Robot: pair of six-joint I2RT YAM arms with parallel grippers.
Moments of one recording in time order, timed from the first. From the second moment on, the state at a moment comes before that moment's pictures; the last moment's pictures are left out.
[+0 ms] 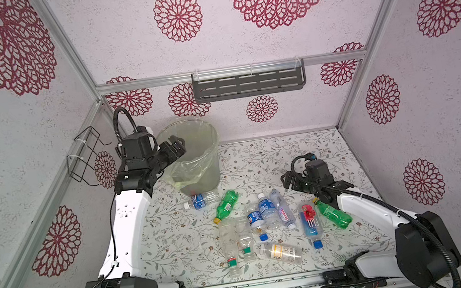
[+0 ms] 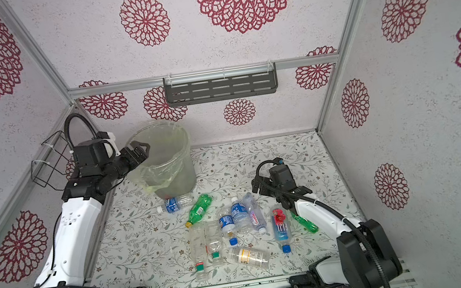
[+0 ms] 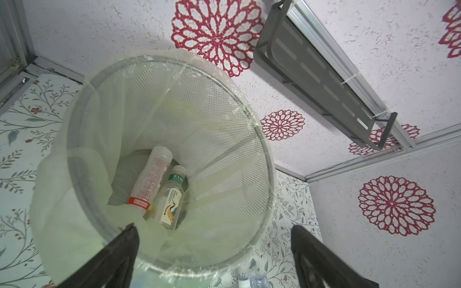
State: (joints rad) left arm -0.04 1.38 1.51 -0.59 0.21 -0.54; right arm 0.36 1.30 0.78 -0.18 -0.02 0.62
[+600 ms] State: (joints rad) left arm -0.17 1.25 1.38 -0.48 0.22 -0.48; right arm 0.36 1.31 0.85 -0.36 0.00 0.61
